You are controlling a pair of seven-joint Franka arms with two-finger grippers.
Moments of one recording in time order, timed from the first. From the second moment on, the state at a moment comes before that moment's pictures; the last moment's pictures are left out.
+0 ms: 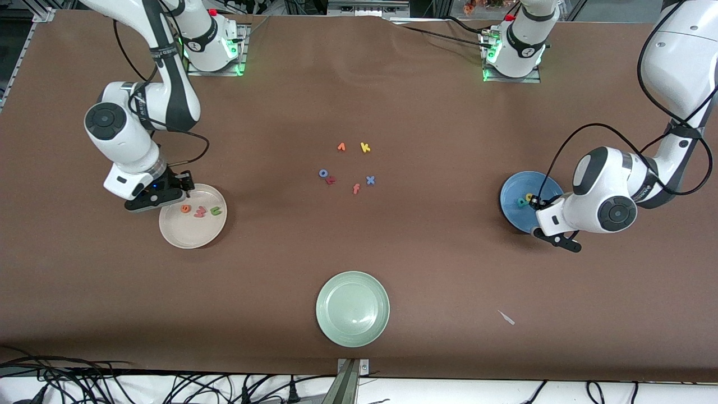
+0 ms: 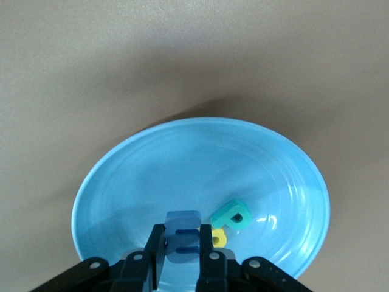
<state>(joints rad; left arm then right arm) 0.50 0.65 -0.57 -1.81 0.41 1.99 0.09 0.82 0.27 -0.70 -2.21 0.06 2.50 -0.24</state>
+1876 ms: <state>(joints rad) 0.52 0.46 -0.79 -1.26 0.35 1.67 0.09 0.19 0.07 0.02 -1.48 -0.01 1.54 -0.11</state>
